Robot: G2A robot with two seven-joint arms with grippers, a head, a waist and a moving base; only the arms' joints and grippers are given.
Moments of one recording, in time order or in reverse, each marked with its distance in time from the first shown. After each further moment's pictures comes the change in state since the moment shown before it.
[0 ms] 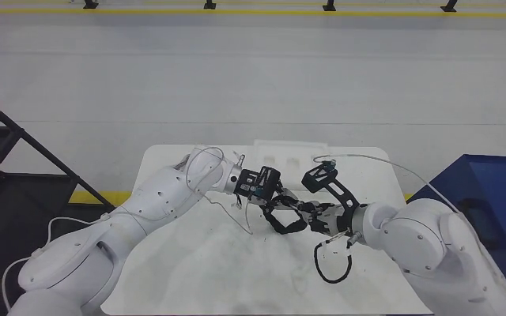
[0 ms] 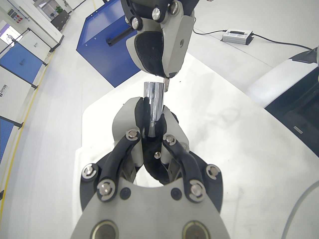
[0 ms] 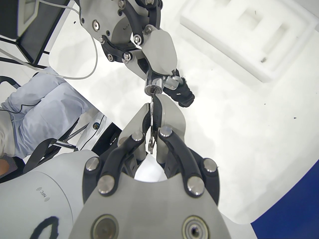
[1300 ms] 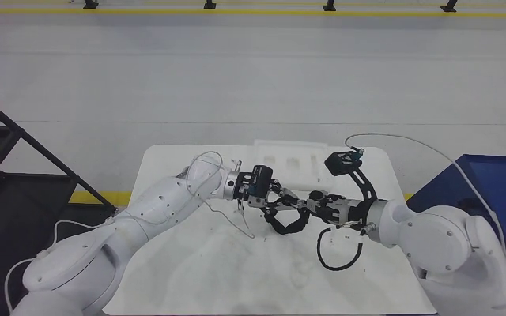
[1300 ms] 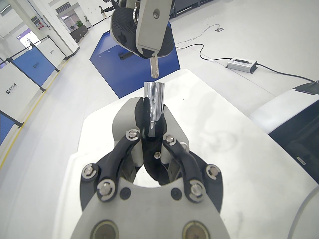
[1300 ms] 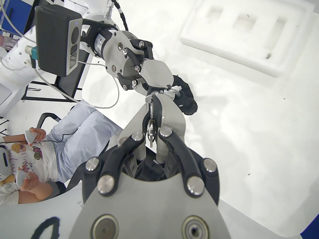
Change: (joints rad) left arm 0.017 -0.006 0.075 0.063 -0.158 0.079 0.079; right arm -0.066 0.003 0.120 -0.038 0.143 0.190 -0.128
